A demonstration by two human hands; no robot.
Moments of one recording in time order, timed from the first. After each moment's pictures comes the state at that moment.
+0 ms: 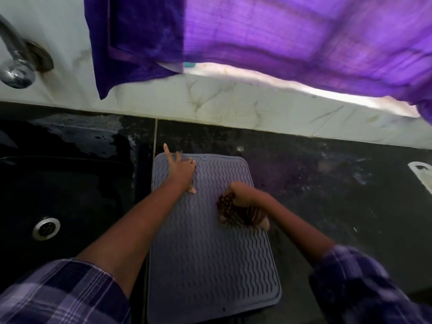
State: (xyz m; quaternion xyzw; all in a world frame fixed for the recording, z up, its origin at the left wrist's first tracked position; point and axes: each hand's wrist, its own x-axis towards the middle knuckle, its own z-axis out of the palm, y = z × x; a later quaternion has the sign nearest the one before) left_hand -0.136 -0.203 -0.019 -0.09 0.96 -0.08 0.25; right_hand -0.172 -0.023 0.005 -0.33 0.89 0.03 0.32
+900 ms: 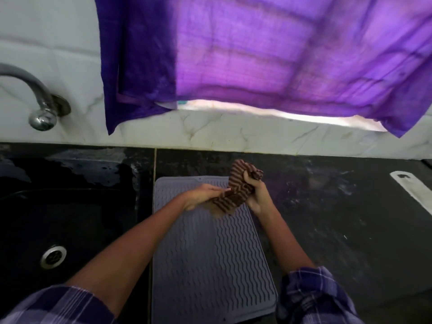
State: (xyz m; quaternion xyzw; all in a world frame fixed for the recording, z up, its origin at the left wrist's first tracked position) left_hand -0.103 -0.163 0.038 -0.07 0.73 0.64 0.23; right_hand -0.161 0.007 0.051 -0.02 0.47 -0.84 0.28
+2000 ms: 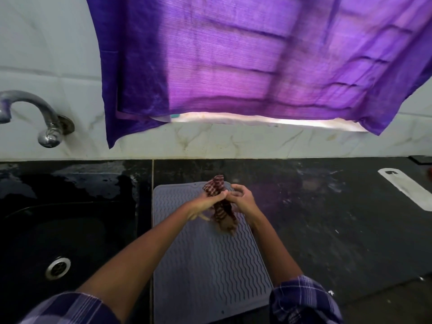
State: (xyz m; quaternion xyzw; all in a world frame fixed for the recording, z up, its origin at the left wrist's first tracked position) left_hand -0.074 -0.126 0.059 -0.15 0.73 0.64 0.21; right_hand -0.127 0.016 0.049 0.00 0.77 -0.61 0.20
